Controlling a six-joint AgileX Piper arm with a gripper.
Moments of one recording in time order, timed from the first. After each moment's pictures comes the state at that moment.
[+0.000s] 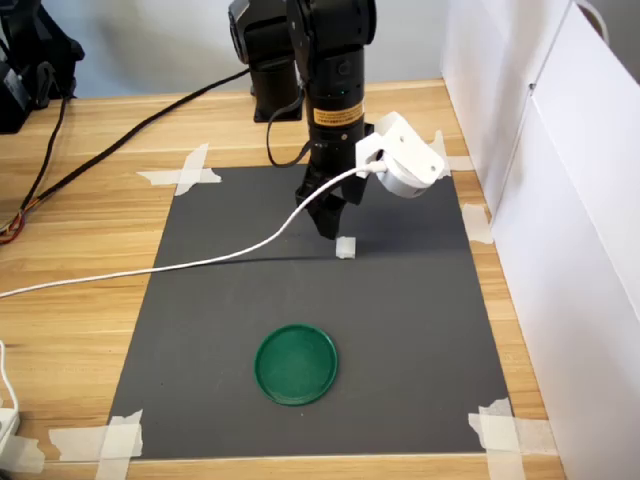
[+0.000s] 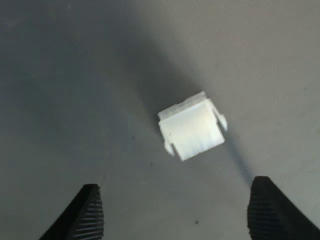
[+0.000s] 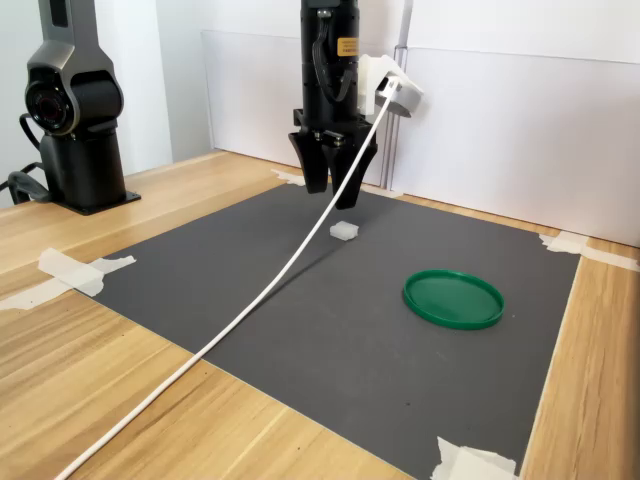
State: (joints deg) arm 22.4 93.8 -59.9 -3.1 47.0 -39.3
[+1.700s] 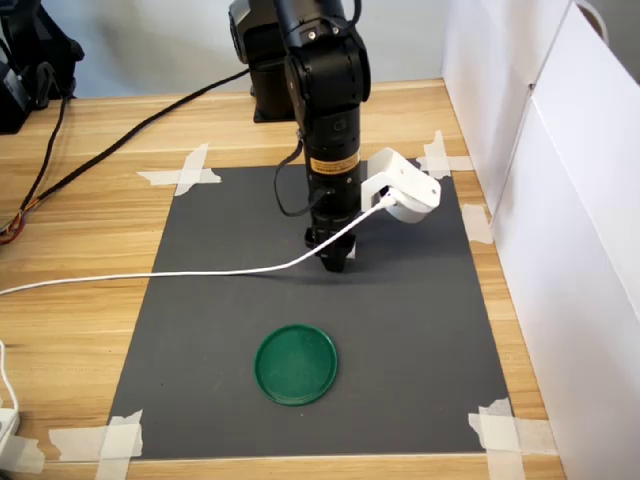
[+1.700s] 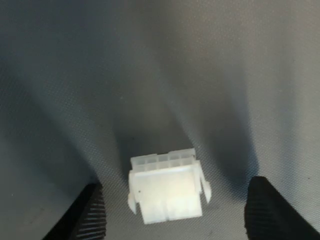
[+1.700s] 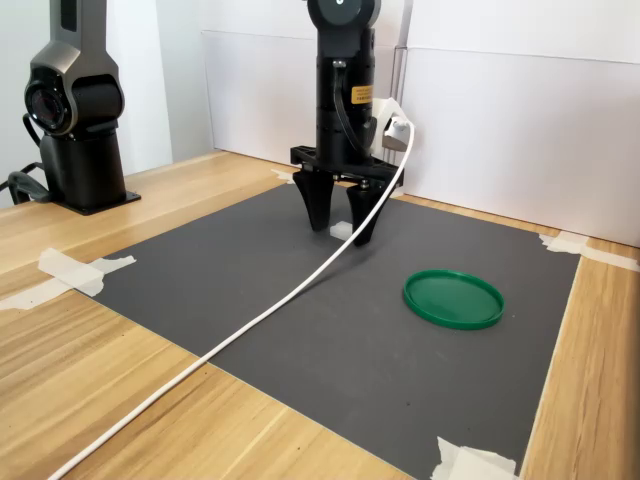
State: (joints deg) arm 19.9 102.1 -62.4 -1.6 43.9 -60.0
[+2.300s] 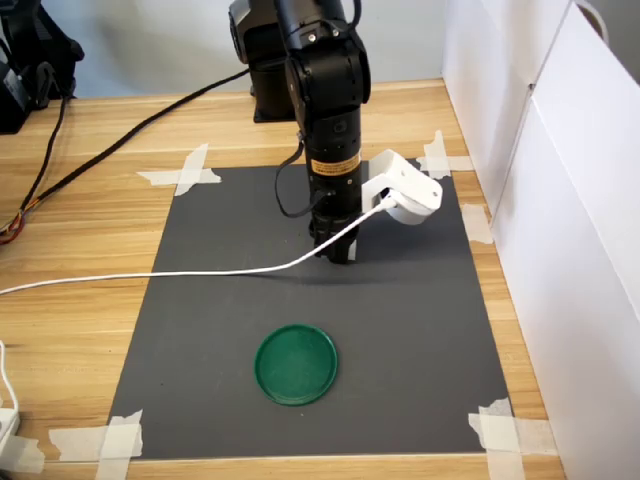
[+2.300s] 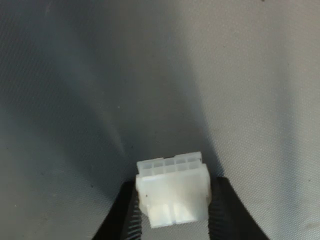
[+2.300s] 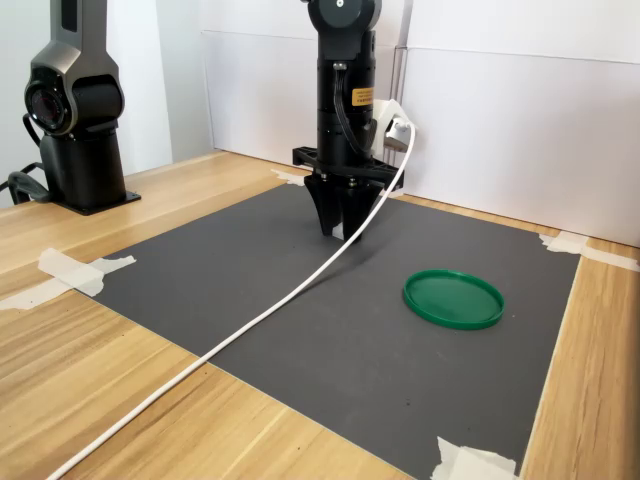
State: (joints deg) arm 19.9 102.2 -62.4 -0.7 43.5 -57.8
